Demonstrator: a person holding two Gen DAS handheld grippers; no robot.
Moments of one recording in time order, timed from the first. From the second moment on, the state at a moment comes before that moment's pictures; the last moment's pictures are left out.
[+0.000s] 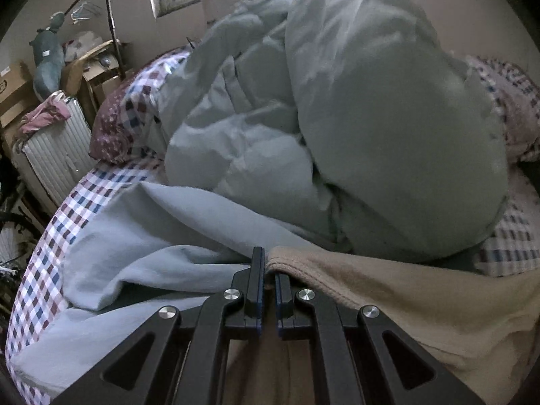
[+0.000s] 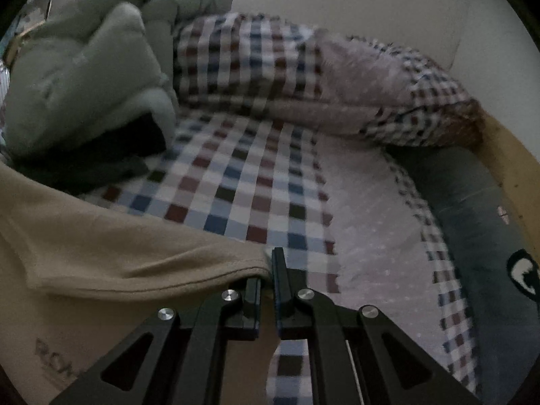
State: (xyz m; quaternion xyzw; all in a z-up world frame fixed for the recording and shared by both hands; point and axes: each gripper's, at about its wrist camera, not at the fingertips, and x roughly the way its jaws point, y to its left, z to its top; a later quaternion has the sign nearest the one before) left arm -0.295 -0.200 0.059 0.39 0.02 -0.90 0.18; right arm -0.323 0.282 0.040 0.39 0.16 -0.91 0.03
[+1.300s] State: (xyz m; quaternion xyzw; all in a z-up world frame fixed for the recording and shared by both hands) left arm -0.221 -0.100 0.086 0.42 0.00 -0.90 -0.13; right arm -0.254 0.146 -0.010 0.33 0.47 -0.76 0.29
